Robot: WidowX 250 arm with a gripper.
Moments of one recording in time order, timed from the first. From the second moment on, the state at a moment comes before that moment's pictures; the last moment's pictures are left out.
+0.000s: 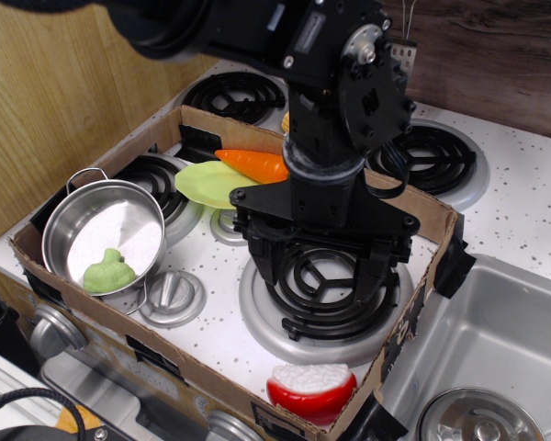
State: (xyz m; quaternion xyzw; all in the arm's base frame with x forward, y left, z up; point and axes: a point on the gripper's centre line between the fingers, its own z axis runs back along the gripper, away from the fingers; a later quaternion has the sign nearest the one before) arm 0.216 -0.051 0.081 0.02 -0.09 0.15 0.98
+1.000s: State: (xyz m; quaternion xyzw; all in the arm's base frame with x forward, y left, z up) arm 0.259 -0.017 0.065 -0.03 -0.08 0.33 0.94
